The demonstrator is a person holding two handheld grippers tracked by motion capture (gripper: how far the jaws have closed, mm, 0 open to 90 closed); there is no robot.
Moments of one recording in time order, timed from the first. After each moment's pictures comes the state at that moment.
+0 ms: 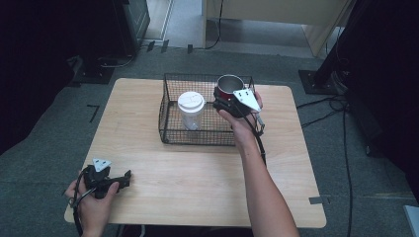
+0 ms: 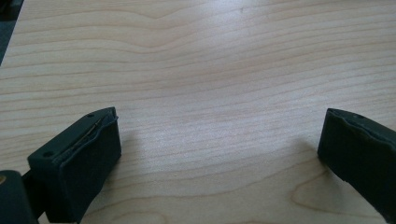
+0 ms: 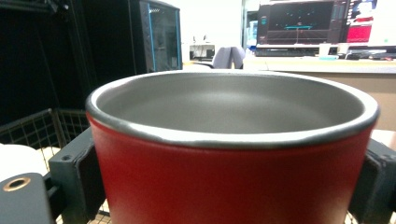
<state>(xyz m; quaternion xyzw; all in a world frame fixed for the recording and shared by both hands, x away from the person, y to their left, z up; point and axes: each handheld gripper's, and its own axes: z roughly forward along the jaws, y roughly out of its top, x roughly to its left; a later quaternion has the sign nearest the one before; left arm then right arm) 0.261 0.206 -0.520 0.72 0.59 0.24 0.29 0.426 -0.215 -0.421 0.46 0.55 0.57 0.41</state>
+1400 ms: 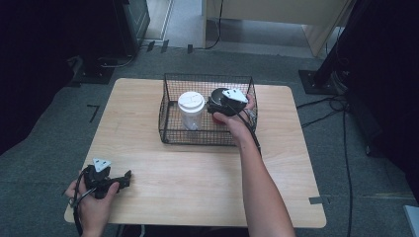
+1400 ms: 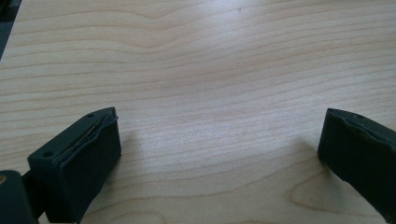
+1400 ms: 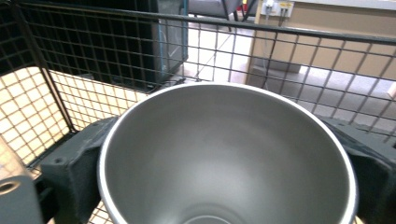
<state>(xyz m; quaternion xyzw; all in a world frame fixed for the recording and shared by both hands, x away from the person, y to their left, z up) 0.261 0.206 -0.520 0.72 0.58 0.24 0.29 0.453 -0.202 -0.449 0.49 0.64 0.47 0.35</state>
